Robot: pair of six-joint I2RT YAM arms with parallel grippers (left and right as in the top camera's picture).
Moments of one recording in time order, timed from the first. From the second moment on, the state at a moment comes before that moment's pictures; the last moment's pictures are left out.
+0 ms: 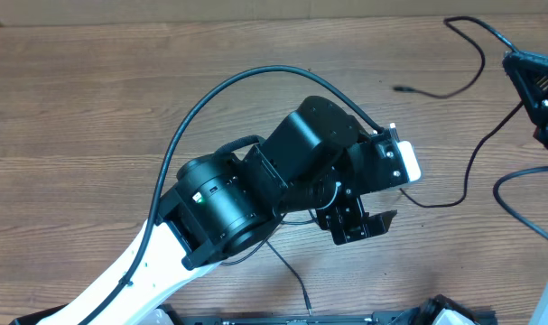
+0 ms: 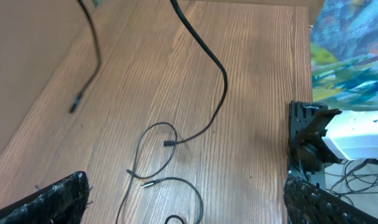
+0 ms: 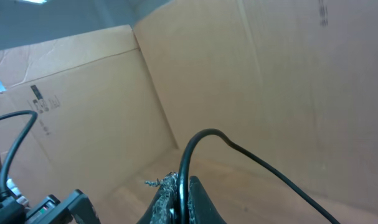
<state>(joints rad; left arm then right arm) -0.96 1.50 1.93 -1.08 0.24 0.30 -0.56 1.10 1.26 0.35 -1.35 0.84</state>
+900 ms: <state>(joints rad) -0.96 1.50 1.93 -1.09 -0.31 -0.02 -0.60 1.19 1.26 -0.52 -1.01 0.73</state>
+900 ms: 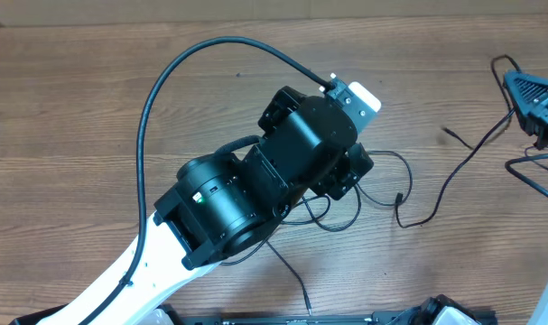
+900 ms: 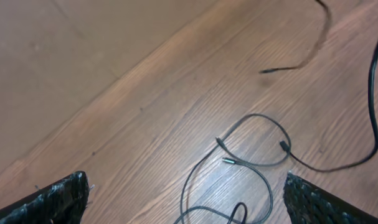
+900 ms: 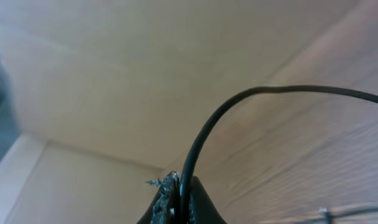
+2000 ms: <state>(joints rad) -0.82 1.50 1.93 -1.09 -0.39 -0.03 -0.60 1.17 1.66 -0.96 -0.32 0.43</state>
